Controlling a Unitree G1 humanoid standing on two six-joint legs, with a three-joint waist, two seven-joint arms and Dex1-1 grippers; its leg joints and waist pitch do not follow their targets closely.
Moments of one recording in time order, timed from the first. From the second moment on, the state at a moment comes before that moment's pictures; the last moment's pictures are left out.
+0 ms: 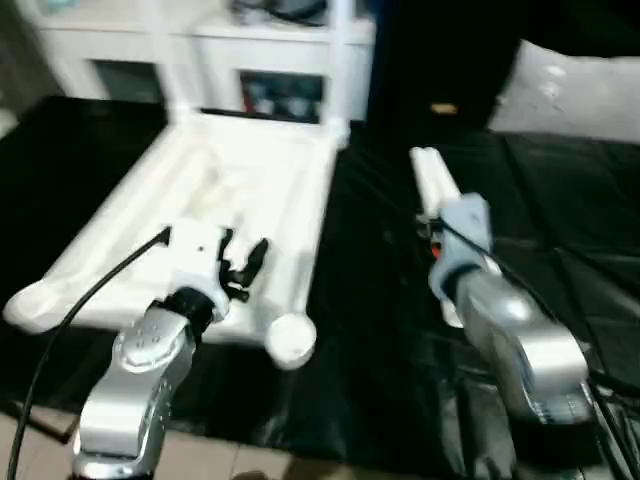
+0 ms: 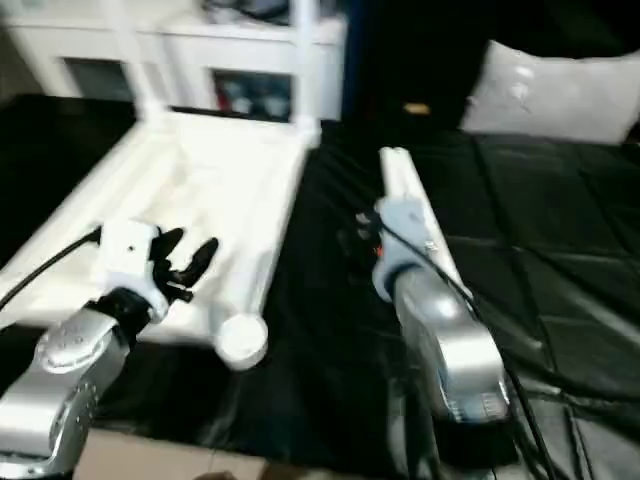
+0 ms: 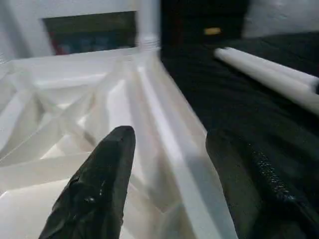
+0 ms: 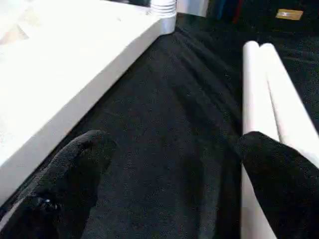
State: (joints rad) left arm -0.09 0.23 -0.03 -0.36 -0.15 0.55 -0.33; right arm -0.39 -0.14 0.02 -0.13 0.10 0.86 0.08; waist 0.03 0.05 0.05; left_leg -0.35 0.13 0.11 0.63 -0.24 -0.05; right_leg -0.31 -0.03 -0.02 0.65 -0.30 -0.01
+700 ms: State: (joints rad) left arm -0.19 0.14 0.00 -0.30 -0.15 0.57 -0.20; right arm -0.37 -0.10 -0.01 -0.18 0.15 0.85 0.11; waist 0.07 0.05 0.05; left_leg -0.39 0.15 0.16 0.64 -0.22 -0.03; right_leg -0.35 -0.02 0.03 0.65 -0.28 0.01
